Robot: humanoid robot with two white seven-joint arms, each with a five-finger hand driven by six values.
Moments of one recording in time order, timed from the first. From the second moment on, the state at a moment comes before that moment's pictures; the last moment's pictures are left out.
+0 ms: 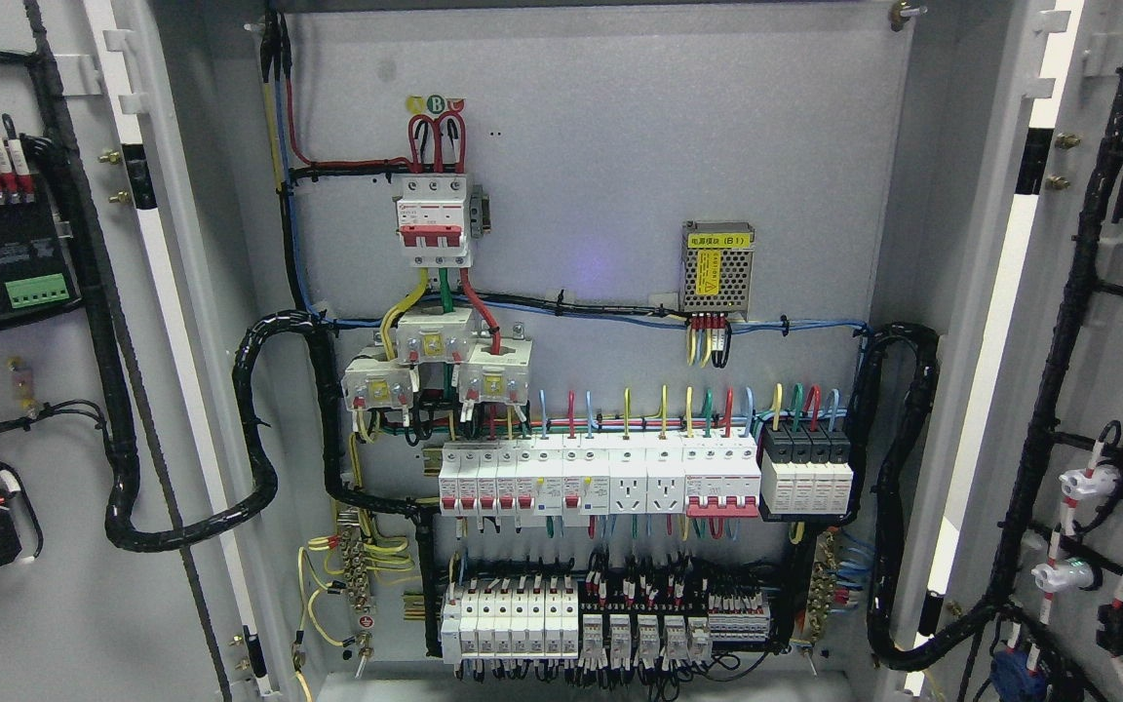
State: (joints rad) left arm 0.15 0.00 0.00 -0.10 0.07 0.04 -0.10; right arm 0.19 0.04 0.19 -0.09 -0.17 -0.11 -0.09
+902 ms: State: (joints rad) left arm 0.13 0.00 0.00 -0.10 0.07 0.04 -0.10; right arm 0.18 0.04 0.18 -0.08 -0.17 -0.11 -0.09
